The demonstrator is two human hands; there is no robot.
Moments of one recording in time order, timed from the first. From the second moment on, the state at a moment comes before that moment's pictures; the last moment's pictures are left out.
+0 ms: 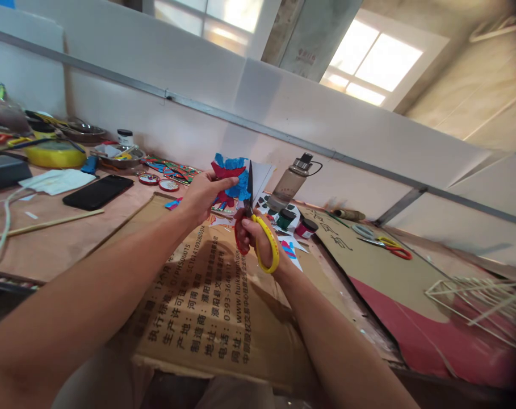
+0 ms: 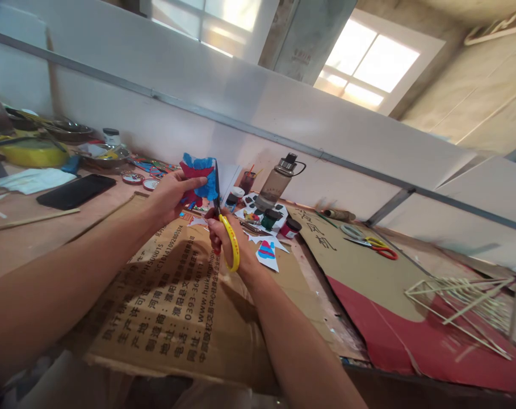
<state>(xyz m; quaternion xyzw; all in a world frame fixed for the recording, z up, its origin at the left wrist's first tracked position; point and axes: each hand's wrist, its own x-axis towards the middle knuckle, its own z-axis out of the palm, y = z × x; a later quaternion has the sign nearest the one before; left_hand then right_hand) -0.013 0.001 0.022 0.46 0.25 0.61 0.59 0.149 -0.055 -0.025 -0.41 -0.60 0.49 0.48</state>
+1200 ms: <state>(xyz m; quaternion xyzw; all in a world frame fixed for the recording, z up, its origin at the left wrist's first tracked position) -0.011 0.000 0.022 0.44 0.24 0.64 0.58 0.149 -0.050 -0.028 -0.35 -0.60 0.53 0.48</state>
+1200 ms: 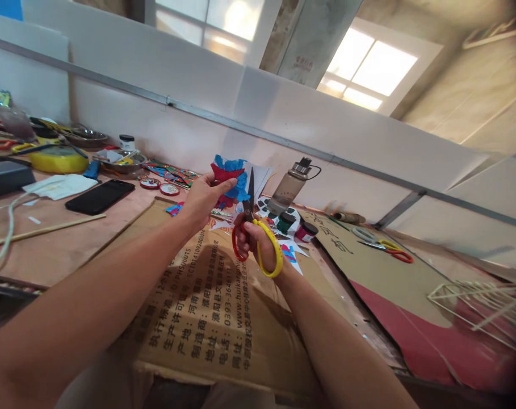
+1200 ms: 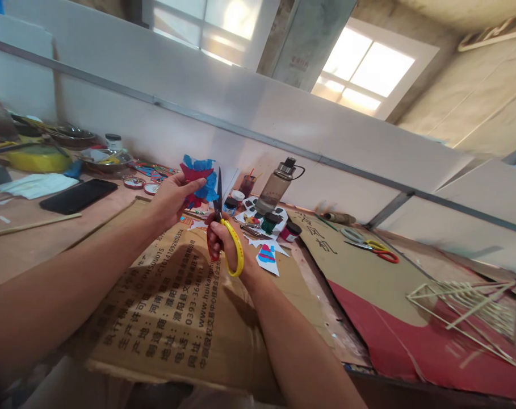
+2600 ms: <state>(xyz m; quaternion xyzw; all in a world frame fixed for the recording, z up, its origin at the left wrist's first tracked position) -0.013 -0.002 0.024 0.49 0.26 0.58 0.59 0.151 -0.051 -0.024 -0.36 -0.63 0.49 0.49</state>
